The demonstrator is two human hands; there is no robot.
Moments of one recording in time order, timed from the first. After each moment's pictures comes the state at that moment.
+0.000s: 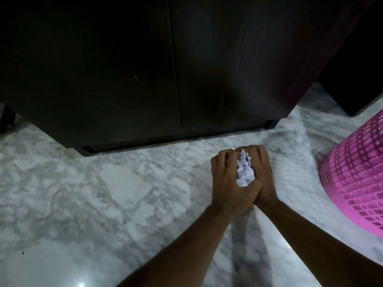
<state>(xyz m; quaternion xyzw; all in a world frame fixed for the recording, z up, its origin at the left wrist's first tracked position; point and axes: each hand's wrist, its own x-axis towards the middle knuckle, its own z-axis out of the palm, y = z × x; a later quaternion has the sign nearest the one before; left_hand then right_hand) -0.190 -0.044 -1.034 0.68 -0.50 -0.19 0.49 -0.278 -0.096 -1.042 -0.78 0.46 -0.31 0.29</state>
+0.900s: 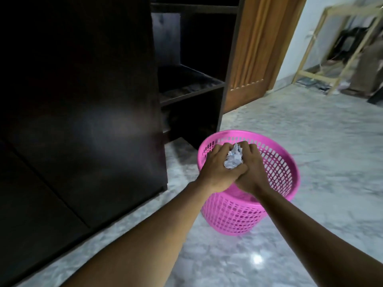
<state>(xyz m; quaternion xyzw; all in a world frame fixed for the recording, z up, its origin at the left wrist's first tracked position) -0.392 -0.147 -0.739 0.44 -0.73 -0.37 0.37 -0.533 -0.150 -0.771 -0.71 0.61 -0.35 0.02</state>
